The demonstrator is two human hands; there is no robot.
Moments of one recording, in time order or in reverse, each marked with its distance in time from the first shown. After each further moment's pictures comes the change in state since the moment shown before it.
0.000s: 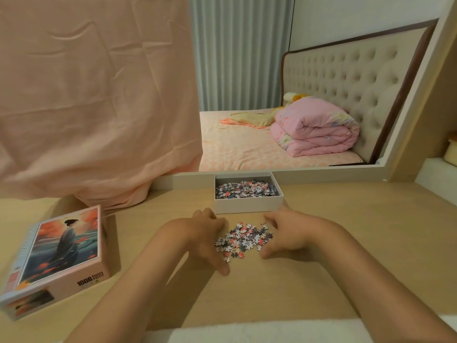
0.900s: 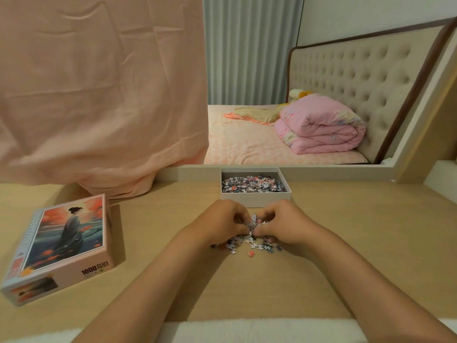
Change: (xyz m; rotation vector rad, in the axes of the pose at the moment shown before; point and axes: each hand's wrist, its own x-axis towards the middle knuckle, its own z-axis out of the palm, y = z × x) left_hand 0.027 0.011 0.018 -0.538 0.477 0.214; right_hand 0.023 -0.014 0.031 0.737 0.162 0.025
